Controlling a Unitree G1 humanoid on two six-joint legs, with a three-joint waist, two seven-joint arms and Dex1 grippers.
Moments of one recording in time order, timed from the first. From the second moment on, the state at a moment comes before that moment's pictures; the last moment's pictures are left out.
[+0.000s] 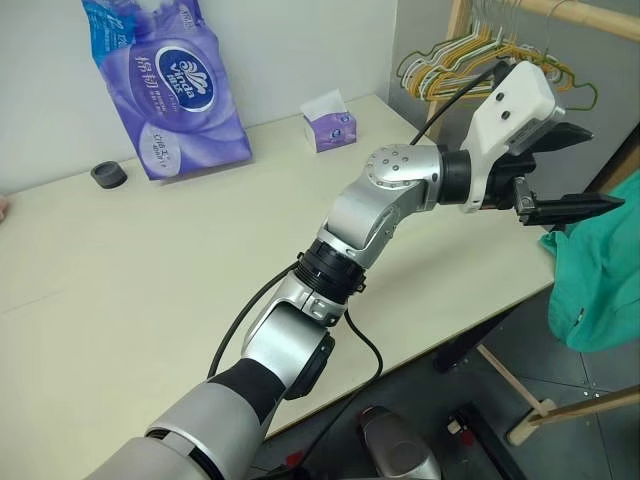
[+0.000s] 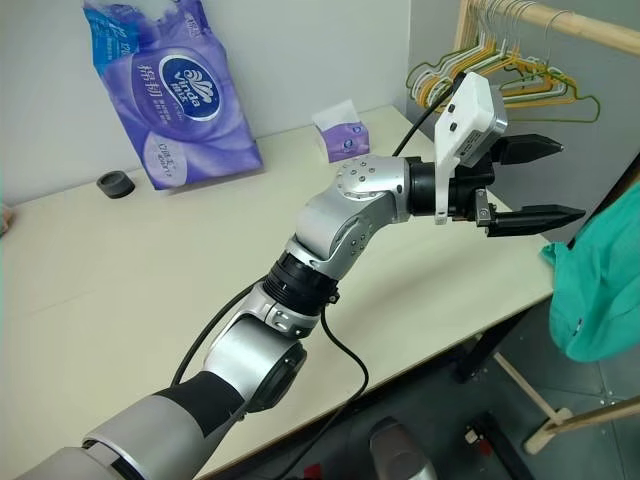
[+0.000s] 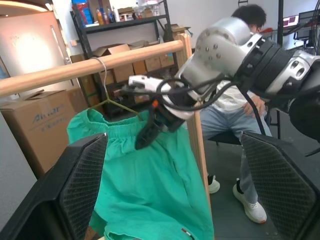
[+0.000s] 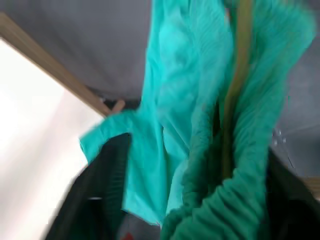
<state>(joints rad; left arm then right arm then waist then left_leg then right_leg) -1.21 -0.15 -0.23 0.37 -0.32 0.33 -0.92 -0.96 -1.20 -0.45 0.59 0.23 1.41 0.41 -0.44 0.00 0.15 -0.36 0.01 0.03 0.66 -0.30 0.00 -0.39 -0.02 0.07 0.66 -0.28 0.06</state>
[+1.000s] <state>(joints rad) -0.99 0.10 -0.21 0.22 -0.25 0.46 -0.83 -0.64 -0.68 -0.30 -0.16 0.22 0.59 0.33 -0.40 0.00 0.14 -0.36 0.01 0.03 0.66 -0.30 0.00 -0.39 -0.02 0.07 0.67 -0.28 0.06</state>
